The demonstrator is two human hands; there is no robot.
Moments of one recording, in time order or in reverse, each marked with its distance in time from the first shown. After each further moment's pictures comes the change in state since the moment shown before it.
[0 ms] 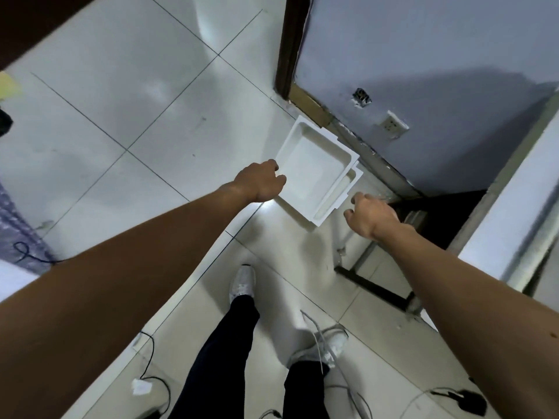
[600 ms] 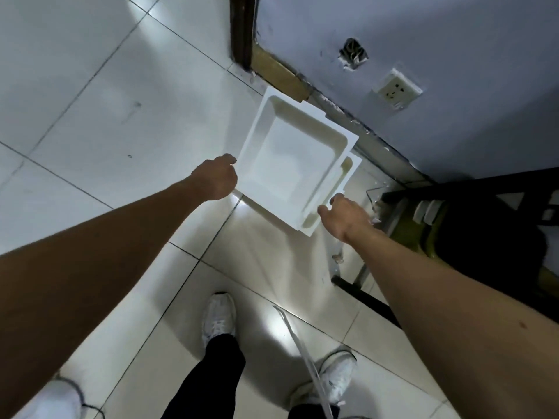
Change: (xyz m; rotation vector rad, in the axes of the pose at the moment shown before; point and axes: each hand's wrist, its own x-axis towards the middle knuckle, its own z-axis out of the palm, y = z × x) left_hand 0.191 -0.077 0.087 -0.050 0.010 -0.031; right_hand 0.164 -0.001 0.123 0.317 -0.022 0.222
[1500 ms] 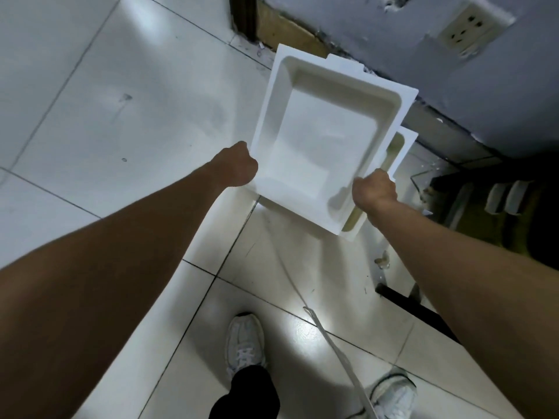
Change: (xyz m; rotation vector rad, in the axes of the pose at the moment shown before) left_hand 0.124 -0.035 0.056 0.110 -0.003 -0.004; right_hand 0.120 -0.016 0.065 0.512 0.198 0.322
